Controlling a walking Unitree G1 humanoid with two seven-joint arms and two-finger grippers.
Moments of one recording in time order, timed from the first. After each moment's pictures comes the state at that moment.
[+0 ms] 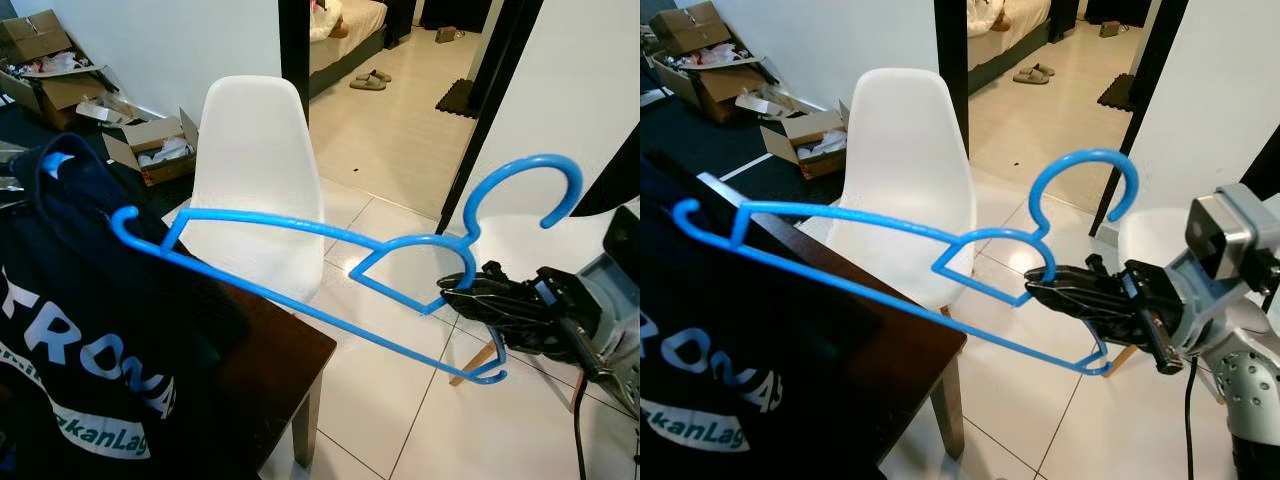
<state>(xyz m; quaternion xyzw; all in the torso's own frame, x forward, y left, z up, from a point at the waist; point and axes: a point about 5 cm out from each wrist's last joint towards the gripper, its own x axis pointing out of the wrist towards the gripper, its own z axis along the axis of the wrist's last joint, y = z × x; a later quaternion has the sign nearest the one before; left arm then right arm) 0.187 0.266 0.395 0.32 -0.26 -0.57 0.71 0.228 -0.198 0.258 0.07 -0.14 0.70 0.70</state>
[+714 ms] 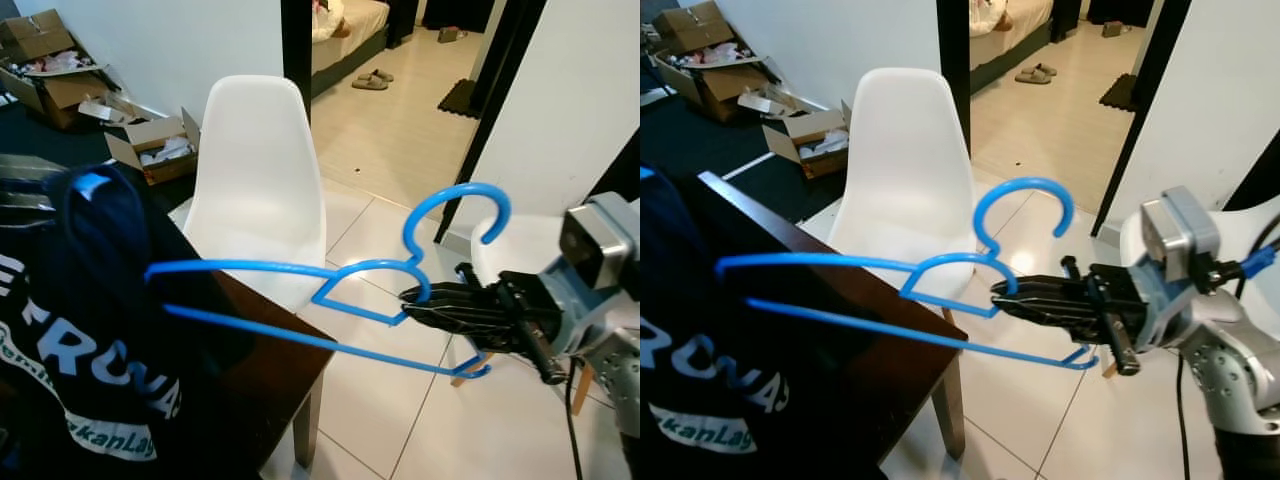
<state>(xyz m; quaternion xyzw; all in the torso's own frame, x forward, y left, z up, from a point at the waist) 0.195 0.237 0.384 0.30 -0.24 -0.64 0.67 0.237 -0.172 0.261 0.03 -0.14 0.71 0.69</state>
